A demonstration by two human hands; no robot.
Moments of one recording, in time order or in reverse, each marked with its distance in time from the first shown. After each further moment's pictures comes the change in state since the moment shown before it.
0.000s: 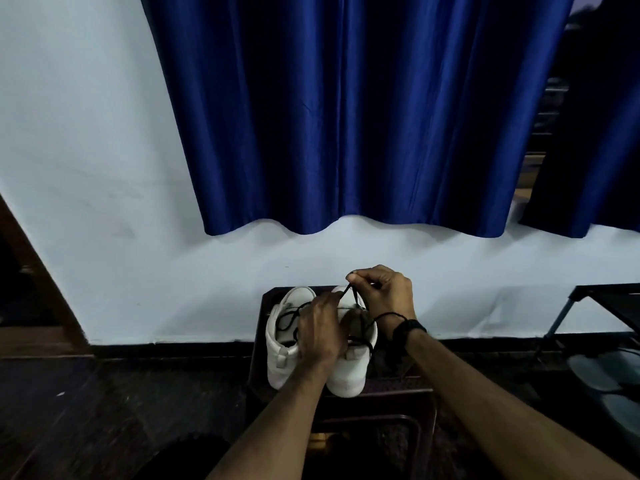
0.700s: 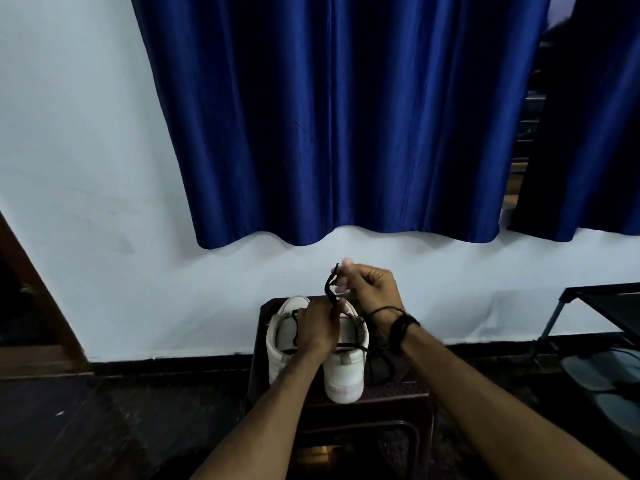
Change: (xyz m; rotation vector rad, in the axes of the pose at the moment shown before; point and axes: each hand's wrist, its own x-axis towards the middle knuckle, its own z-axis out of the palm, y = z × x) left_hand 0.023 0.006 -0.008 -0.063 -0.186 -0.146; right_hand -0.003 -0.036 -0.005 0.431 -0.138 0.239
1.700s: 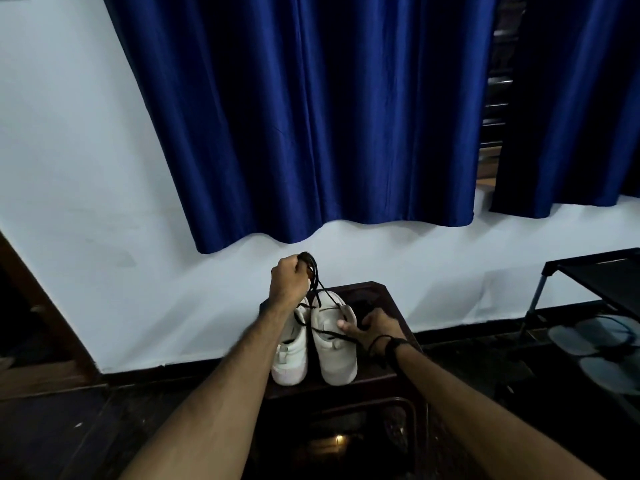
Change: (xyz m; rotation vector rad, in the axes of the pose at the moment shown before) left_hand 0.027 0.038 -0.084 -0.264 0.052 -0.189; right_hand -0.037 0.063 -0.037 -0.791 -0.035 0.346
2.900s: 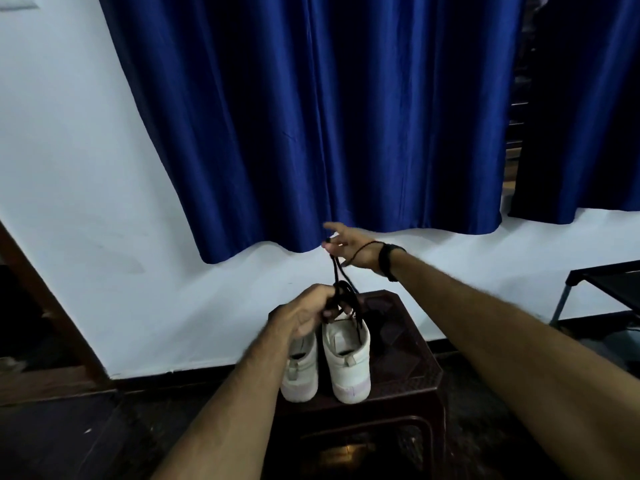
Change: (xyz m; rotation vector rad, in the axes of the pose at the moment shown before) left_hand -0.003 -0.001 0.005 -0.412 -0.733 -0.293; right_hand 0.068 -0.136 -0.077 0.176 -0.234 -0.450
